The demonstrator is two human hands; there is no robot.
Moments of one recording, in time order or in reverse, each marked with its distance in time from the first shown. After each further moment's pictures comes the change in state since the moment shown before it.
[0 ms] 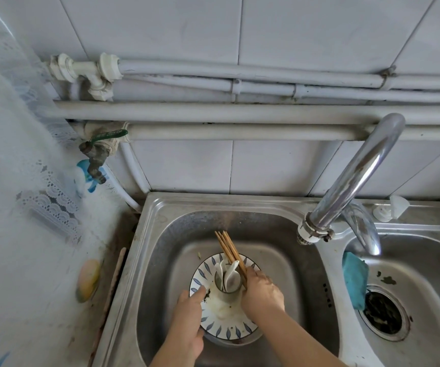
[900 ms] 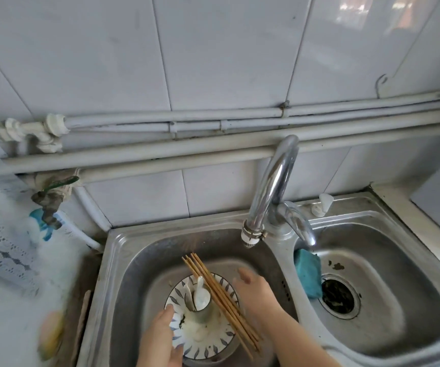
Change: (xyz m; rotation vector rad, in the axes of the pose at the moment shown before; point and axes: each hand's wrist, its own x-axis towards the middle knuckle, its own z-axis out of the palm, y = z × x) left_hand -0.028 0.019 0.004 0.084 -0.044 0.058; right_hand -0.055 0.022 -0.069 0.791 0.016 0.146
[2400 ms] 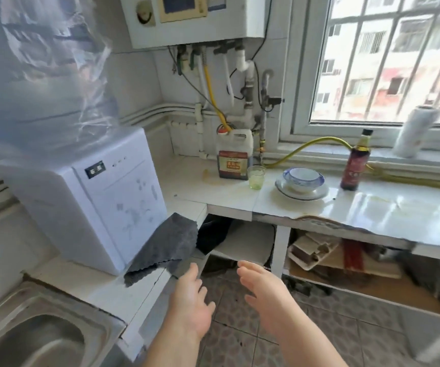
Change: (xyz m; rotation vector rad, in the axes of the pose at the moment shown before) left_hand -0.402 -0.336 0.430 0.615 -0.984 -0.018; right_hand -0.340 0.378 -0.411 1.123 0.877 0.055
